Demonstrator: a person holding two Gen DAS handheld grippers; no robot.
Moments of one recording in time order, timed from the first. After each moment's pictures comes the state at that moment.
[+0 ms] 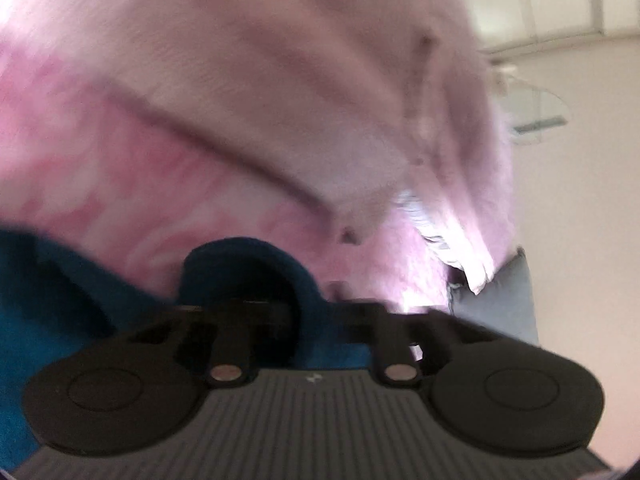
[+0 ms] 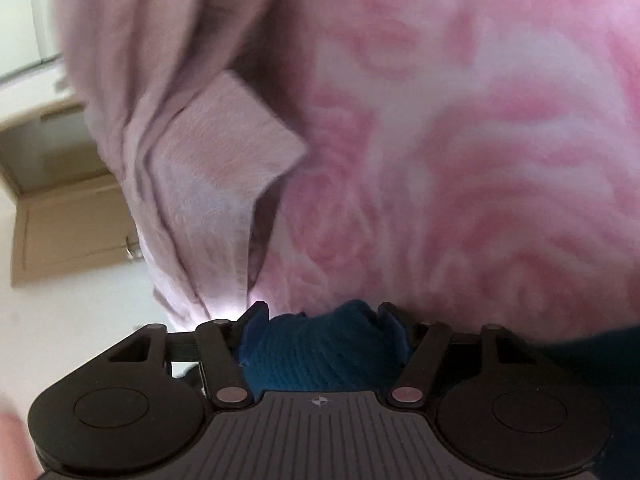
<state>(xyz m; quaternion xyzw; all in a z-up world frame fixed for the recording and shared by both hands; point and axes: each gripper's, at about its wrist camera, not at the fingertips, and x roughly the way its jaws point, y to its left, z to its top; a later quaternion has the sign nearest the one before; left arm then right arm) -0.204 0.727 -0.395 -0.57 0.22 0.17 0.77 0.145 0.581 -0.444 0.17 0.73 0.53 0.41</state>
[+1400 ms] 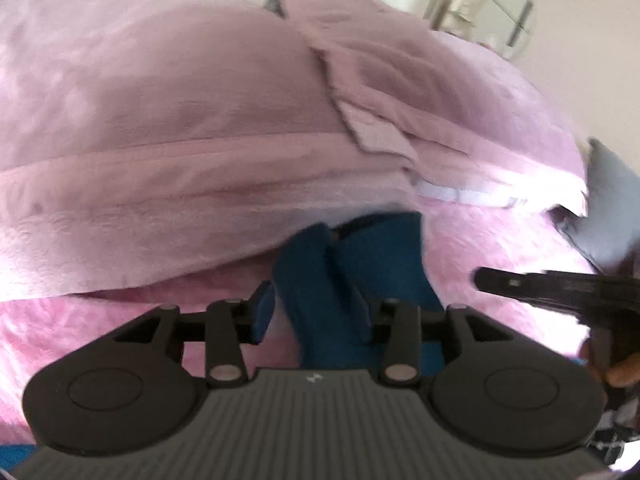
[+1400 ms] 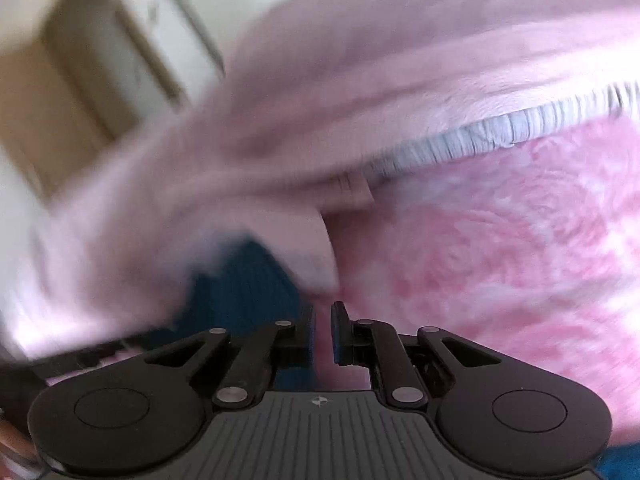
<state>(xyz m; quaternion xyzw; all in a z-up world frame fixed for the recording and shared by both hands) -0.132 0.711 -0.367 -0.27 0.28 0.30 0.87 0.102 0.569 -0.371 0.01 0.42 0.60 0.68</state>
